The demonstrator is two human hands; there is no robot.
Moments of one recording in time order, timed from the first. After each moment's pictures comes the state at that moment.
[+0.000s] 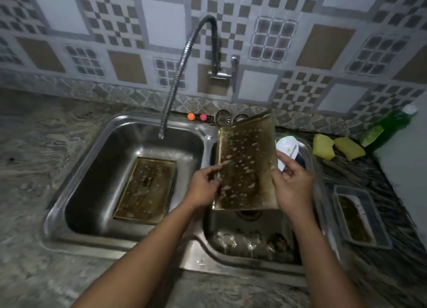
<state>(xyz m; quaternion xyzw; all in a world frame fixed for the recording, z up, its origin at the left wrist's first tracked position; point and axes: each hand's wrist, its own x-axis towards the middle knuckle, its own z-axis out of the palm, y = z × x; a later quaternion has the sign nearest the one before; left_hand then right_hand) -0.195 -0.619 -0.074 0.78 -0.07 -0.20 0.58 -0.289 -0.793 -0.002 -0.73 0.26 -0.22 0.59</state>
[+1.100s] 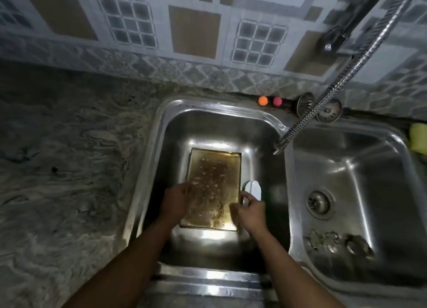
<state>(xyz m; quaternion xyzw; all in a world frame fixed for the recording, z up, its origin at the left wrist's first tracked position) -0.043 -0.318 -0.219 0.90 -0.04 -0.25 0.36 -0.136 -0.515 -0.200 -0.73 0.45 0.09 0.50</state>
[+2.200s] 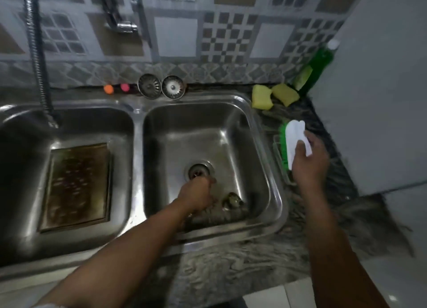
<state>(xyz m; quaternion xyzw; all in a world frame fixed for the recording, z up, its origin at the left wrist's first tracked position) -0.240 -0.685 -0.169 0.86 -0.35 -0.33 0.17 -0.373 -0.901 -0.052 -0.74 0.47 -0.33 0.34</state>
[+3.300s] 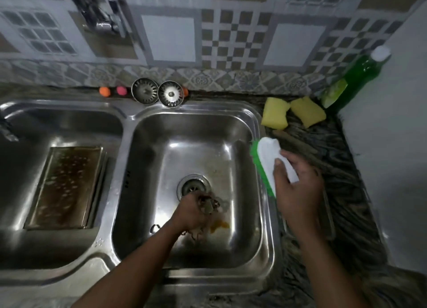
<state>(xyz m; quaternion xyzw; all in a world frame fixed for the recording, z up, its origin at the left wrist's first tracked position) -0.249 -0.764 -0.222 0.84 -0.16 -0.35 0.37 -0.340 -0.975 -0.073 -0.78 0.33 -0.28 0.45</state>
